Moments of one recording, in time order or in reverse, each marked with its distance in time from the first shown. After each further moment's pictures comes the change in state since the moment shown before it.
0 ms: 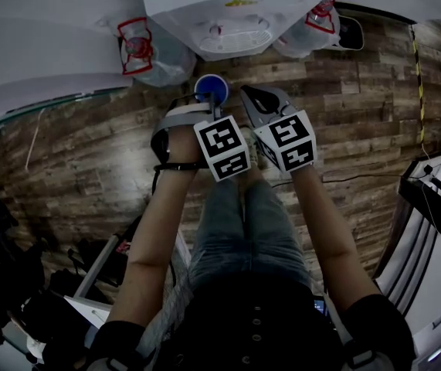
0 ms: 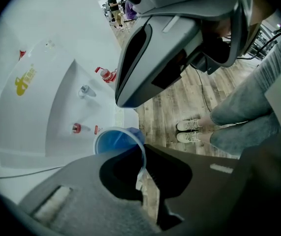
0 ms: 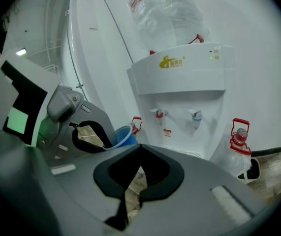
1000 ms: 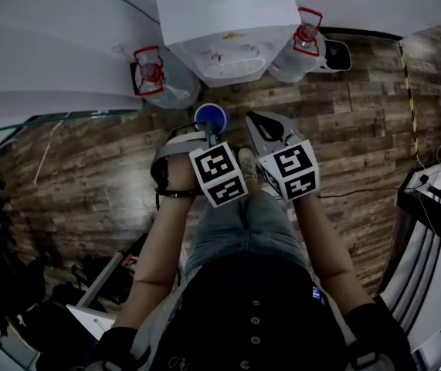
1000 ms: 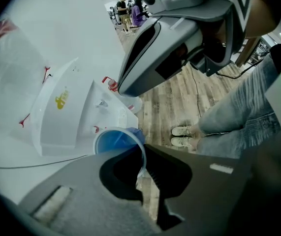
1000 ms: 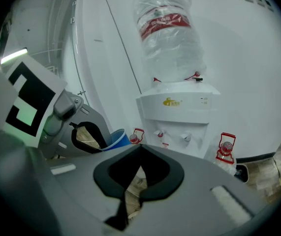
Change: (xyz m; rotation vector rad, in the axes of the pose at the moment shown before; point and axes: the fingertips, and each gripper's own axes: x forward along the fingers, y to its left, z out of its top) left arm -0.099 -0.008 0.007 -0.059 -0.034 -0.010; right arm -0.084 0.030 0.057 -0.013 -0.062 -0.048
